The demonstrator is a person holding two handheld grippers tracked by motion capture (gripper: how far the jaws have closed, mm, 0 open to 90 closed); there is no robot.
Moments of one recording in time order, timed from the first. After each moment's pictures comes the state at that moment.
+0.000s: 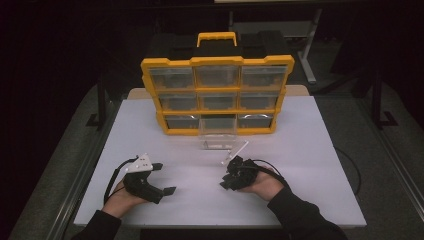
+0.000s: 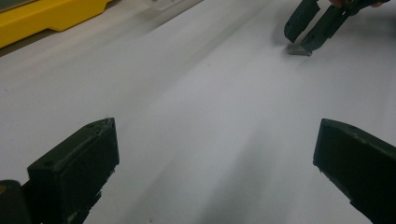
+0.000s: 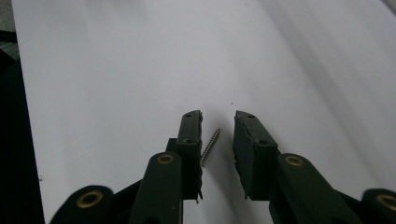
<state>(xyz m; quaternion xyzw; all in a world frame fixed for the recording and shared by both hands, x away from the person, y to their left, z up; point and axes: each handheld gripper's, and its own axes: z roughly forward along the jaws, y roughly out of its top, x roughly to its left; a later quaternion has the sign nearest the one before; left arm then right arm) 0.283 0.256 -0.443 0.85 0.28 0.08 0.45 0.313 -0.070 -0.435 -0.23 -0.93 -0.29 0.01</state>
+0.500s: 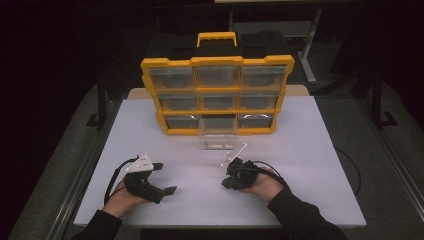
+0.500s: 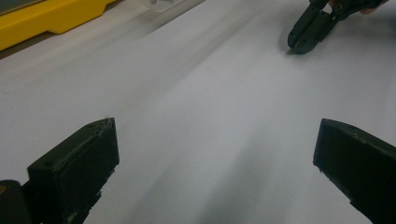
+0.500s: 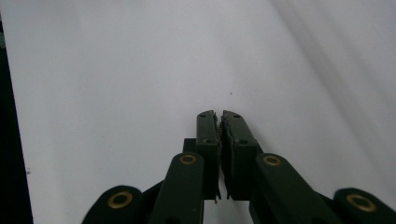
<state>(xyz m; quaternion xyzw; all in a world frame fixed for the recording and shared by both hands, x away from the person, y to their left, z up) 0.283 0.253 -0.441 0.85 0.28 0.09 0.45 0.311 -0.071 -0.440 -0.22 -0.93 -0.28 0.00</state>
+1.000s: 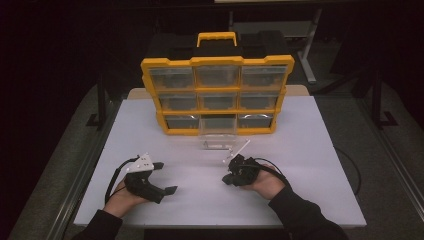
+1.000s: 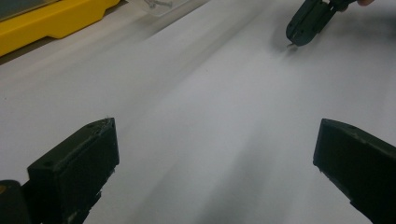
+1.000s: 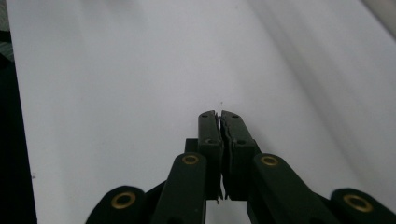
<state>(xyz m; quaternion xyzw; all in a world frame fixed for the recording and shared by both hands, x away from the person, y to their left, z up) 0.283 0.252 -0.441 0.85 0.28 0.09 0.45 0.316 -0.075 -0.430 -0.23 -0.93 -0.29 0.00</state>
